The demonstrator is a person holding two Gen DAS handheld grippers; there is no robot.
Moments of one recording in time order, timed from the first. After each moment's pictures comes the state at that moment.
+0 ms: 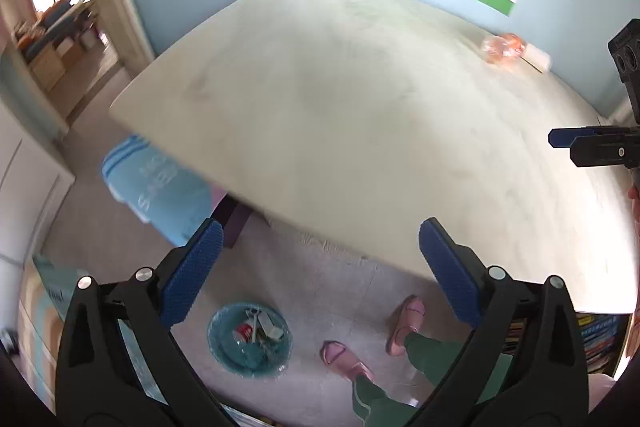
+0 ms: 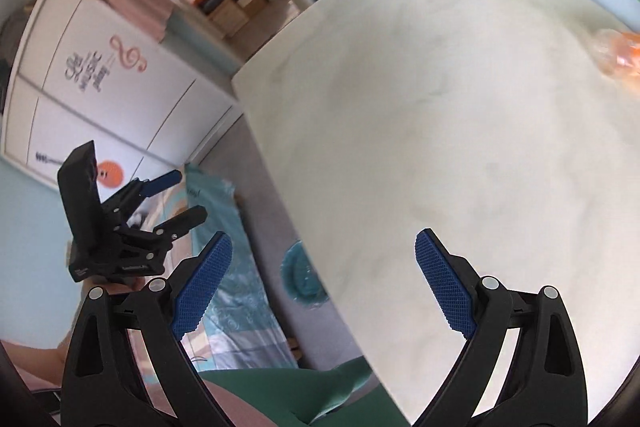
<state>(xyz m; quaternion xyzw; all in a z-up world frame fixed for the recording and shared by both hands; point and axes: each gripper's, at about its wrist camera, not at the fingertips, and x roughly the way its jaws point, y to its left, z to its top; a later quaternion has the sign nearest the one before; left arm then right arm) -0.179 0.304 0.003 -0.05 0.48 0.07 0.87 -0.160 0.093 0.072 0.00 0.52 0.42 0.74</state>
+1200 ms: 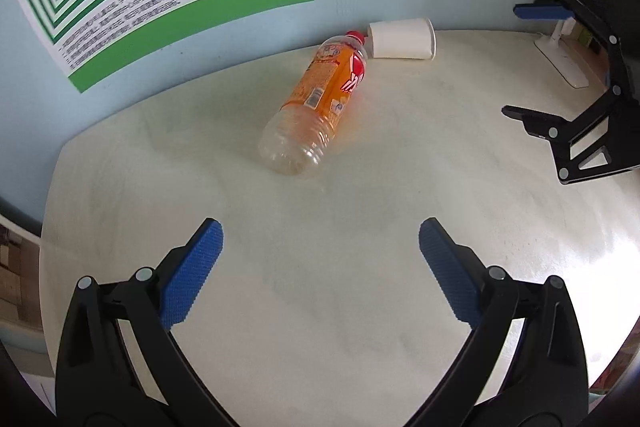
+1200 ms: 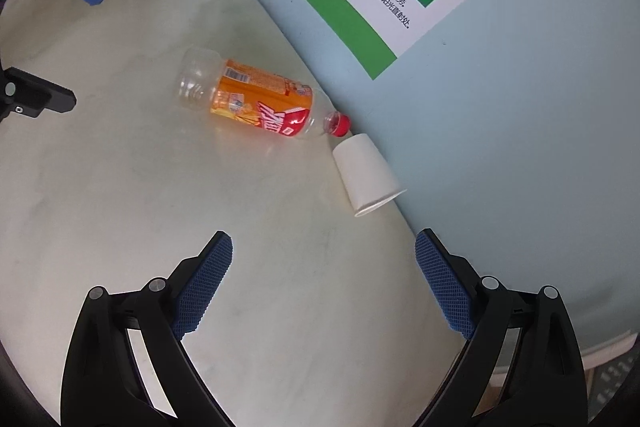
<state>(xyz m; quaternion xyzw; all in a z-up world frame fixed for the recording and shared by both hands) 0.144 0.016 -0.019 0.17 0.47 -0.15 0.85 0.045 -0.148 0.054 -0.40 0.33 0.10 0.85</state>
